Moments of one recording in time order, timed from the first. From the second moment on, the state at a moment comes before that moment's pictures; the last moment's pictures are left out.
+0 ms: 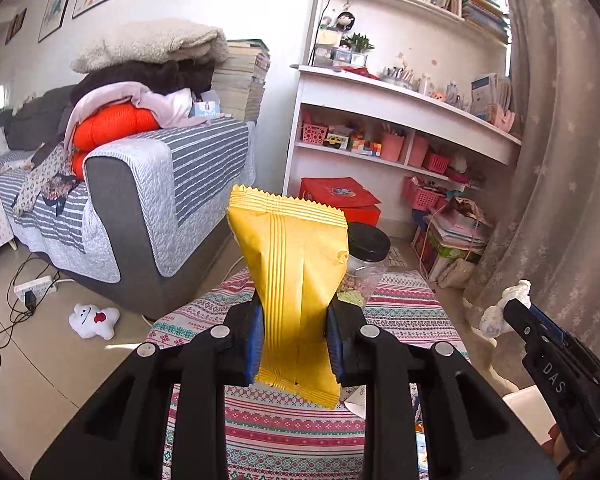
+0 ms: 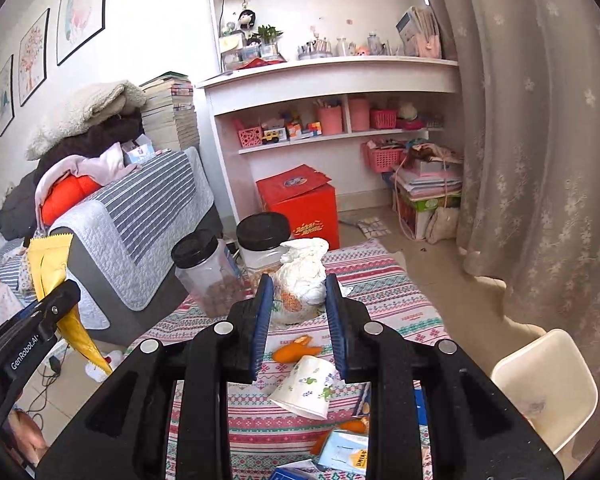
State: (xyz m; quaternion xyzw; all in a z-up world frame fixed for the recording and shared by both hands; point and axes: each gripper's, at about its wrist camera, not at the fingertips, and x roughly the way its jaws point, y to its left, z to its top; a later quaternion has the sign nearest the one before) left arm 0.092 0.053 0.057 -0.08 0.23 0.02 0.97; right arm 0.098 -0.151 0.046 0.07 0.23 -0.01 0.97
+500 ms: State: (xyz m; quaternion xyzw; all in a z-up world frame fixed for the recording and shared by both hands) left arm 0.087 -0.026 0.057 -0.02 0.20 0.00 0.98; right arm 0.070 -0.215 0.049 0.05 0.20 -0.12 0.97
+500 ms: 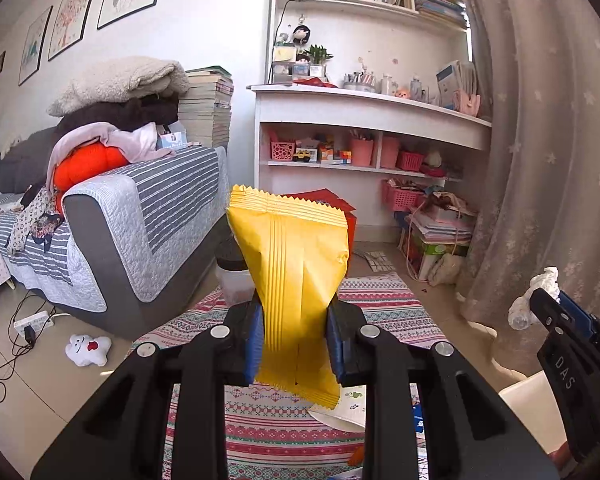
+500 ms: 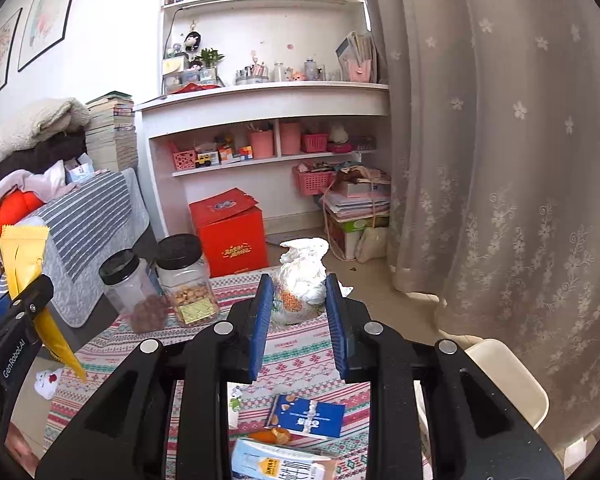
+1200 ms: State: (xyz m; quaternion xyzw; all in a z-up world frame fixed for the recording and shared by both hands) left arm 0.069 -0.174 0.045 0.01 0.21 -0.11 0.97; right arm 0.008 -0.396 0.035 0.09 0.24 -0.31 0.92
